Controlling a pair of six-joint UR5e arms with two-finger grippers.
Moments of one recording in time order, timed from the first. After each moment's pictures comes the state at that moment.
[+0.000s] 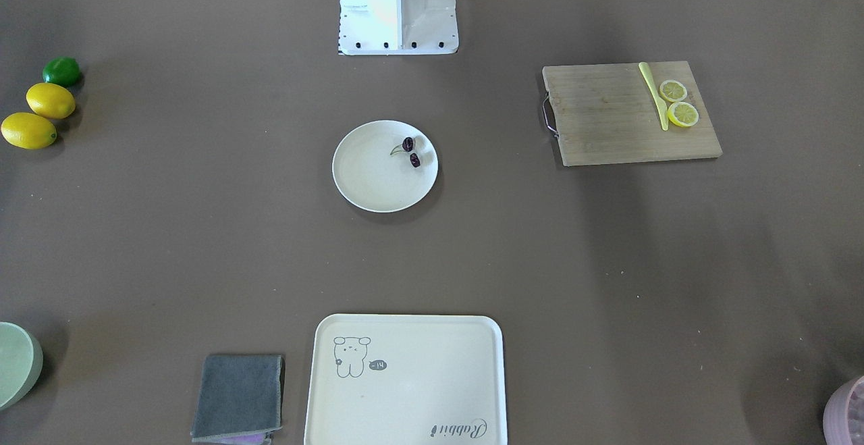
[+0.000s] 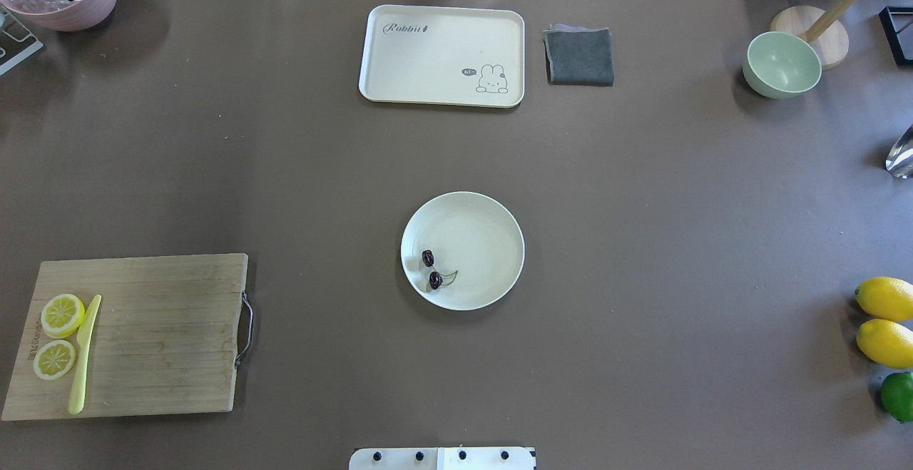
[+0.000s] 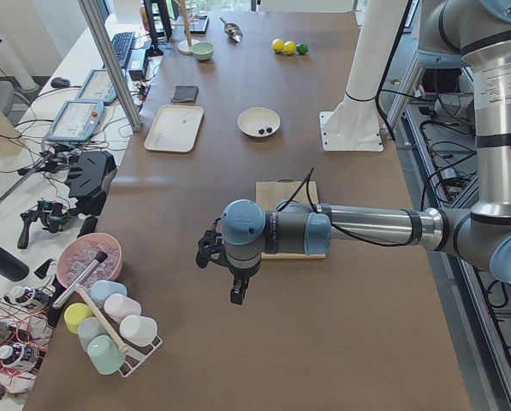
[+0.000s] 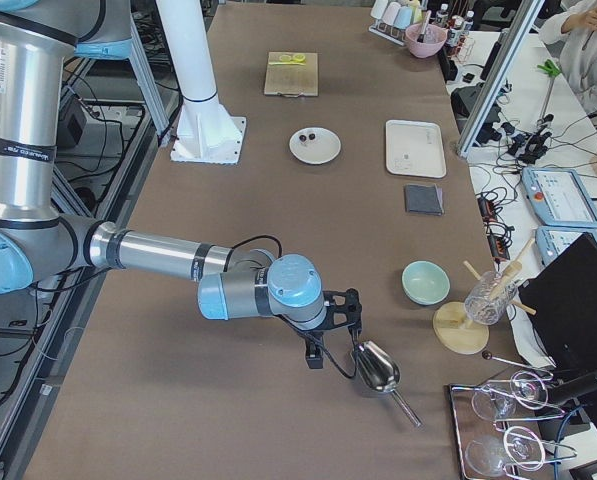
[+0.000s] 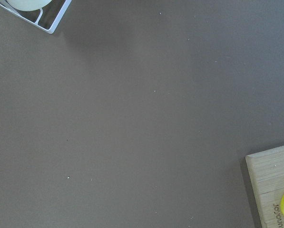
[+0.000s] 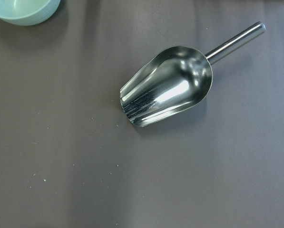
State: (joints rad) left arm -1.62 -1.40 -1.79 -1.54 -2.41 0.21; right arm 1.66 -1.76 1.65 -1.29 2.39 0.00
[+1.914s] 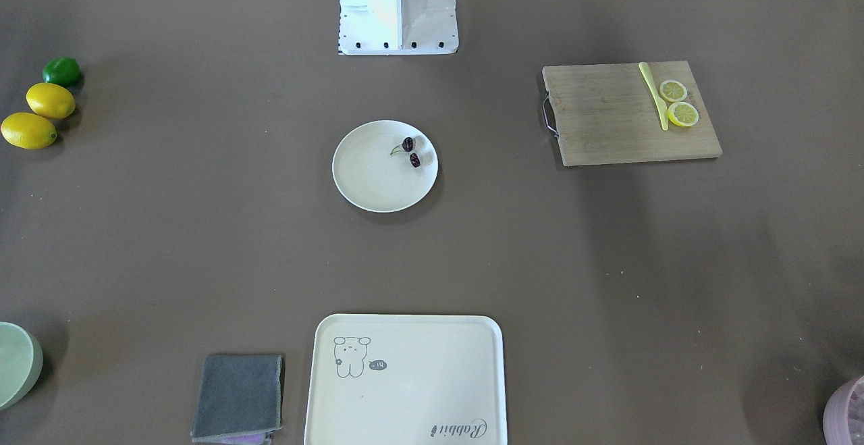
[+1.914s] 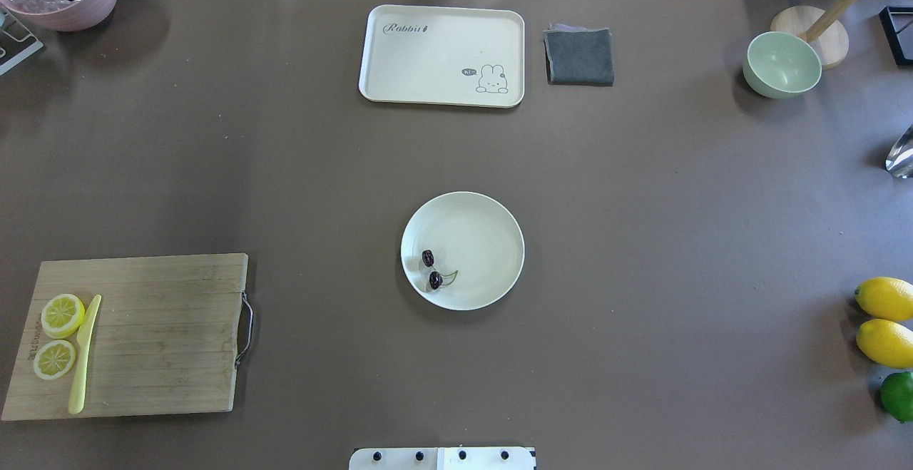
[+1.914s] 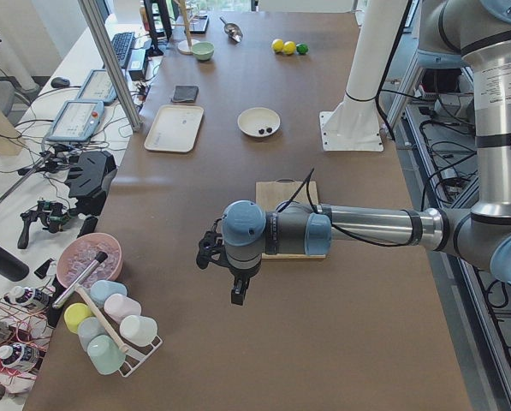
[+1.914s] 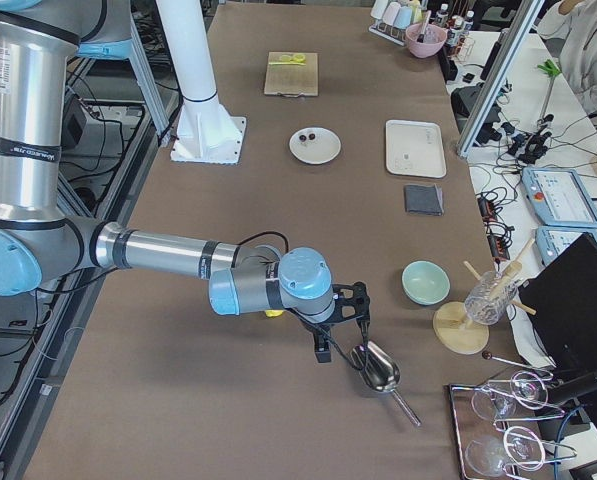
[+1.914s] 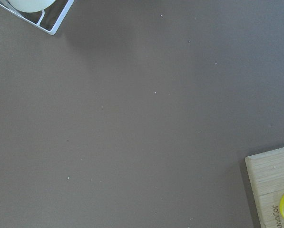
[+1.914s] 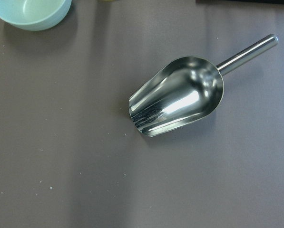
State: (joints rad) left arm -1.62 -1.39 -1.79 -1.54 -2.41 0.21; right arm 1.63 -1.73 1.65 -1.29 2.39 0.01
